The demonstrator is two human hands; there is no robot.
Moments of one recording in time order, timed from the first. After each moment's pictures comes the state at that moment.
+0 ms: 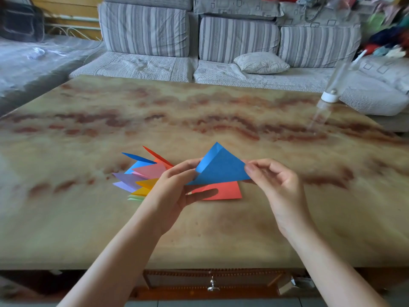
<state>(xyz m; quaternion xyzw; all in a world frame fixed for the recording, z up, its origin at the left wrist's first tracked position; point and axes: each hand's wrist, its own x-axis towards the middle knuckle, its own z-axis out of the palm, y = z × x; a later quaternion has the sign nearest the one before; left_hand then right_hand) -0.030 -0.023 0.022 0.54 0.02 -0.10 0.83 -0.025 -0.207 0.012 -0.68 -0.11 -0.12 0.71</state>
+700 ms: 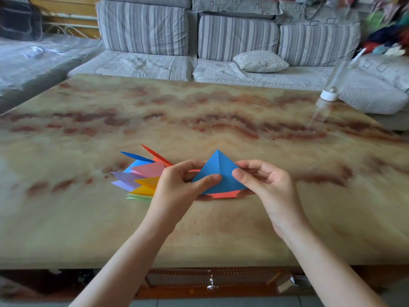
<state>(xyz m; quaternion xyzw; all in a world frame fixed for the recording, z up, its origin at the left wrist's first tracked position) -0.033 -0.034 0.016 0.68 -0.02 0.03 0.73 -0.029 -0.198 0.019 -0.68 -0.06 -0.07 0.73</state>
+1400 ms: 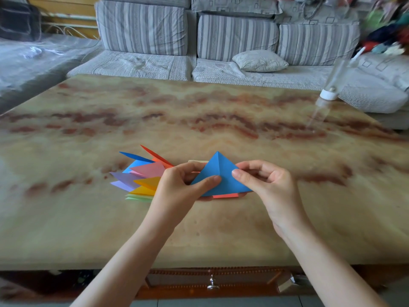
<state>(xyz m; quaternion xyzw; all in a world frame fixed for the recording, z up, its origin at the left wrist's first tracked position) -0.036 -0.036 0.019 0.69 -0.03 0.02 0.72 -0.028 -0.197 0.020 -0.69 -0.06 -0.09 0.71</state>
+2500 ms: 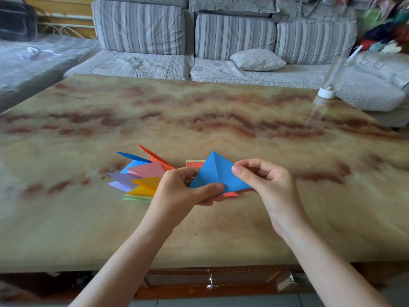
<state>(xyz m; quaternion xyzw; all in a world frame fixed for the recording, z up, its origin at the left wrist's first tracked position) -0.039 -0.036 0.022 0.71 -0.01 -0.04 0.70 -0.030 -0.198 0.023 -0.70 -0.03 -0.08 0.71</state>
